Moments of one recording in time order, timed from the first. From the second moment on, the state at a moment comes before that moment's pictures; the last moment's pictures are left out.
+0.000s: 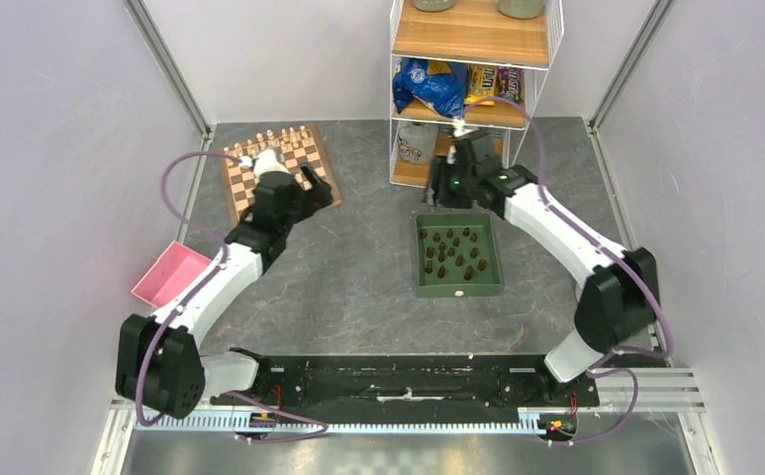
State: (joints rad) left arm -0.39 1.26 0.85 -0.03 -0.21 -0.64; right arm 0.44 1.56 1.34 -0.55 -0.06 0.45
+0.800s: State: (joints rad) left arm 0.25 1.52 0.95 -0.12 -0.04 -0.58; right arm 0.71 2.42 2.22 -0.51 -0.04 0.50
